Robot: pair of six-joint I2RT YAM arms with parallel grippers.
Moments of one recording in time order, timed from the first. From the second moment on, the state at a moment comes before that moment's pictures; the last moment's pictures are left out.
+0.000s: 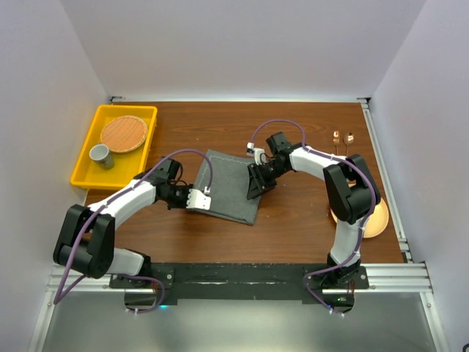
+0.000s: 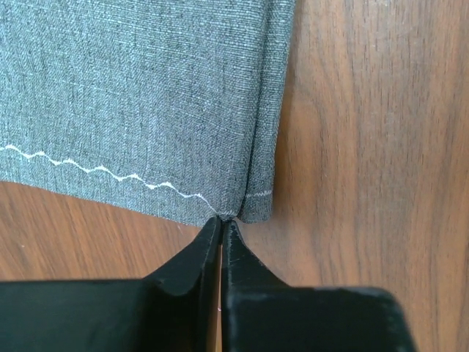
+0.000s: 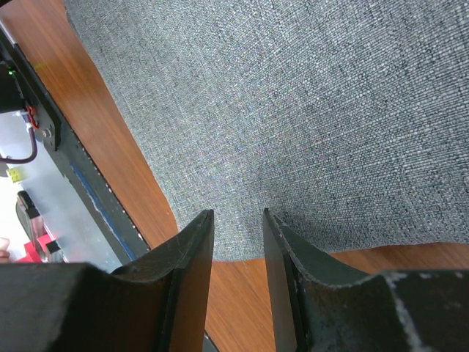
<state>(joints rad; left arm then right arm) -0.32 1.38 0.72 -0.55 0.43 1.35 0.45 1.92 1.22 -0.56 -0.73 0.04</state>
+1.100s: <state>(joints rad) -0.34 1.32 0.71 -0.69 0.45 1.34 0.45 1.92 1.24 -0.58 -0.75 0.04</state>
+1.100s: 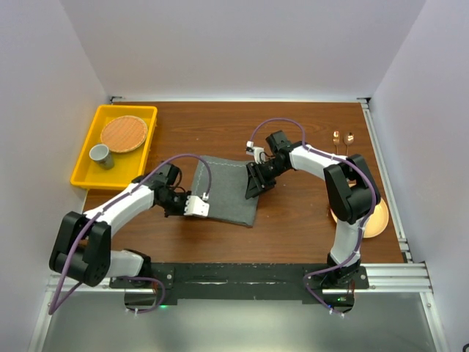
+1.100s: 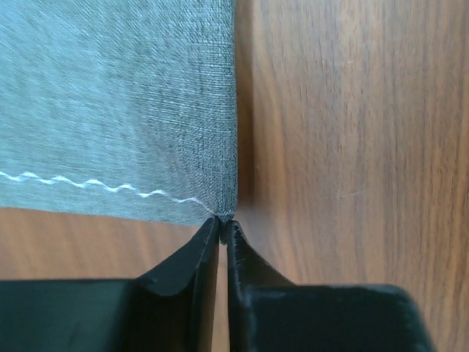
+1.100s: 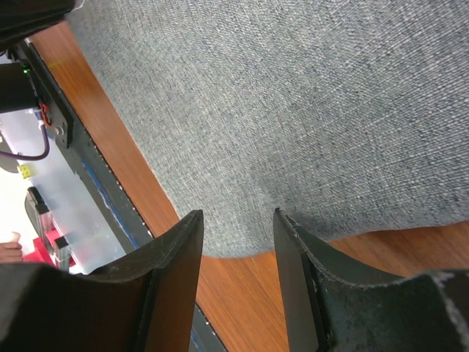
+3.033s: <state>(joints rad) -0.14 1.04 0.82 0.20 0.78 -0.50 0.45 1.46 1.19 -0.17 -0.78 0.40</state>
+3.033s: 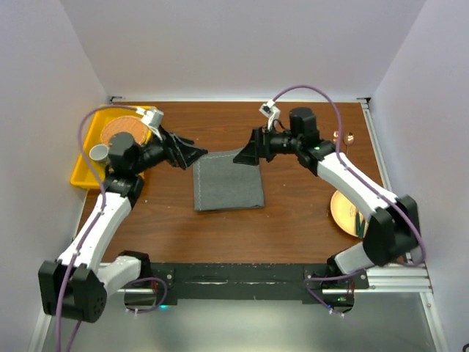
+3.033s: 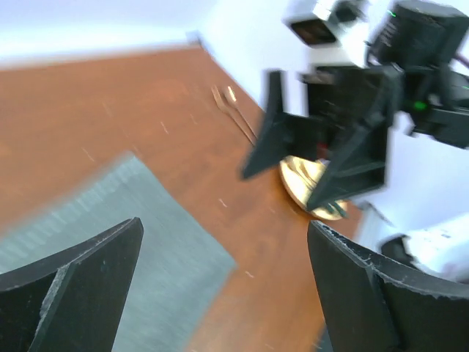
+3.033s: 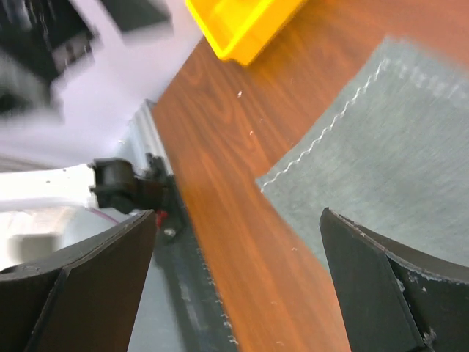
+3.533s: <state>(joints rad) -0.31 1.39 0.41 0.55 0.85 -1.03 0.52 1.74 0.90 0.11 -0.91 0.84</state>
